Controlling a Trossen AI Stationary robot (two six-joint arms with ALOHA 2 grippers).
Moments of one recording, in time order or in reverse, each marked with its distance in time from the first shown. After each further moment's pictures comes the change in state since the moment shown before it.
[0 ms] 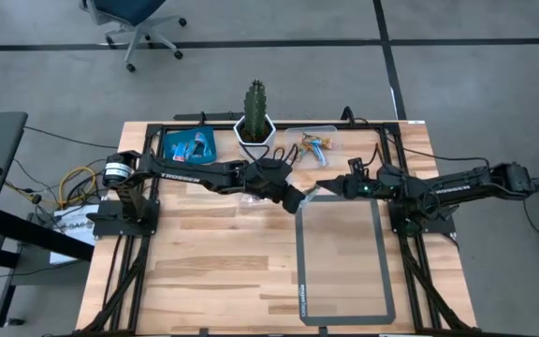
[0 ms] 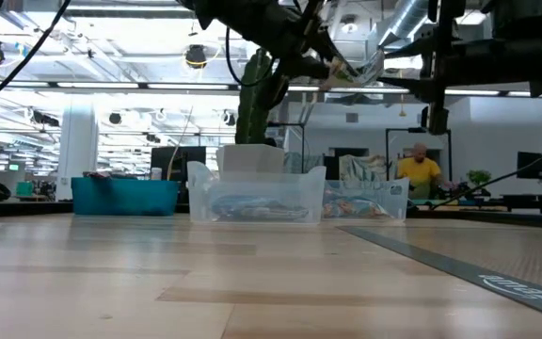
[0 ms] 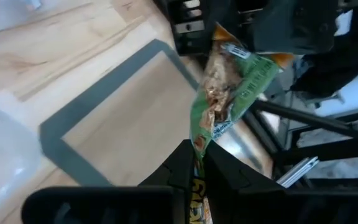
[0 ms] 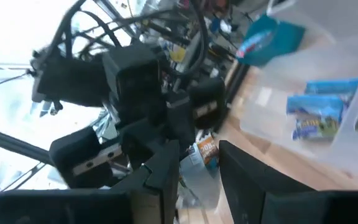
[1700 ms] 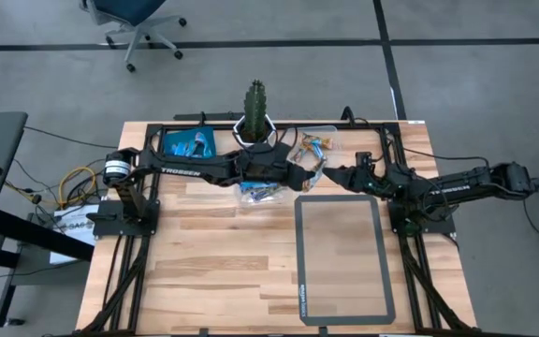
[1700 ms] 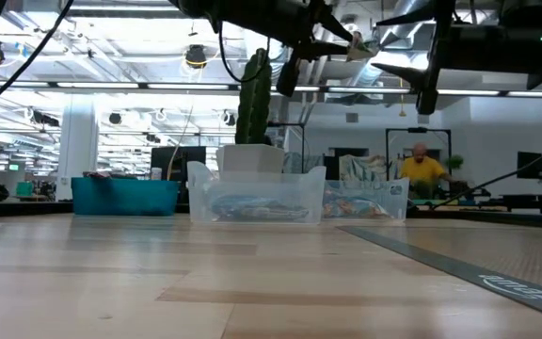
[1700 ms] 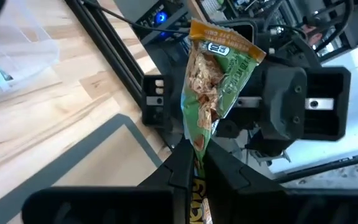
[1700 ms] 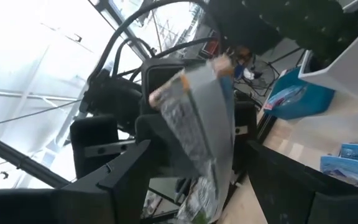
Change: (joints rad) left arm 0.061 -0.002 0.000 0.270 -0.048 -0.084; right arm -0.004 0.002 0.002 0.200 0.125 -0.074
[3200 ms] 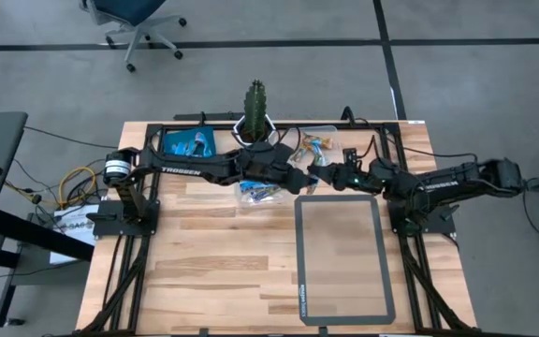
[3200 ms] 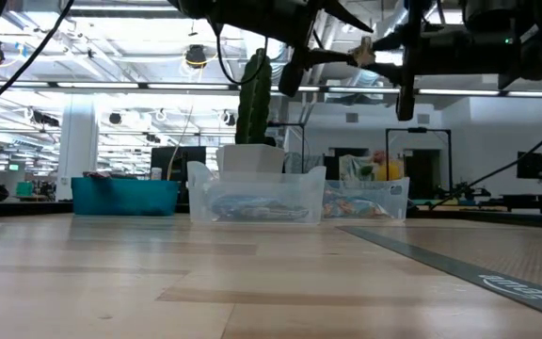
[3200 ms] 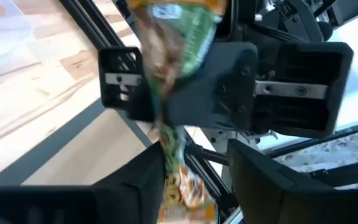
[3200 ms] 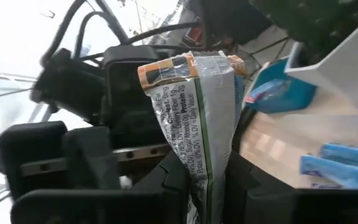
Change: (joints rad) left arm 0.002 0.002 0.000 -0.005 0.115 0.010; right arm -0.056 0.176 0.115 -0.033 -0.067 -0.036
